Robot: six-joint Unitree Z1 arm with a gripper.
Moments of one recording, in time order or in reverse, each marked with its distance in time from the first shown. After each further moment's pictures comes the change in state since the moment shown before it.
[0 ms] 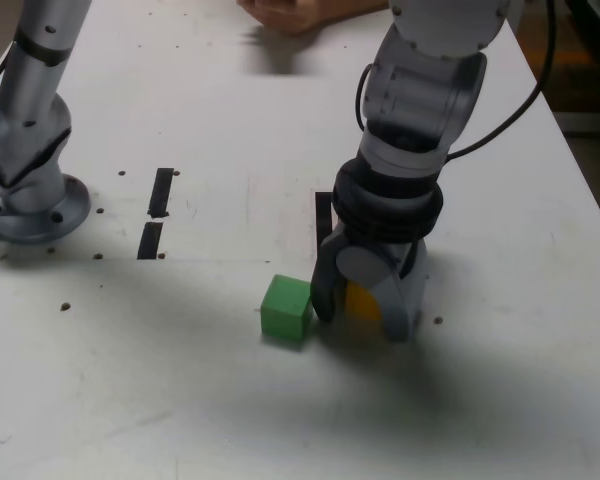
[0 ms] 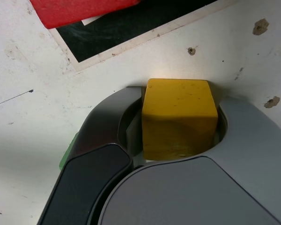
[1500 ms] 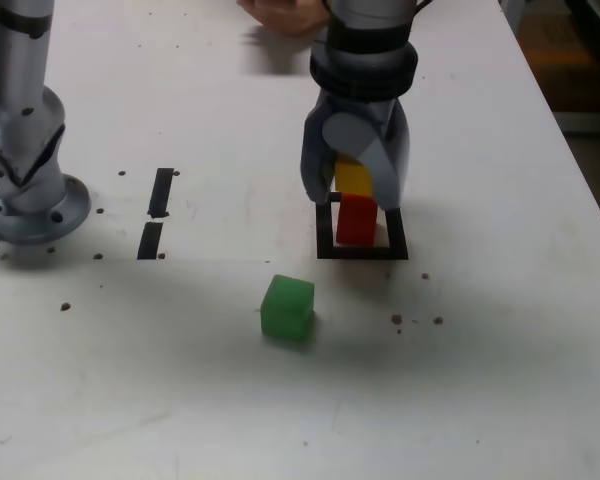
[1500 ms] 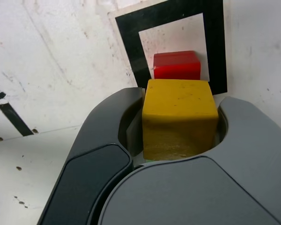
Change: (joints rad) arm 0.213 -0.195 0.013 0.120 0.070 0.071
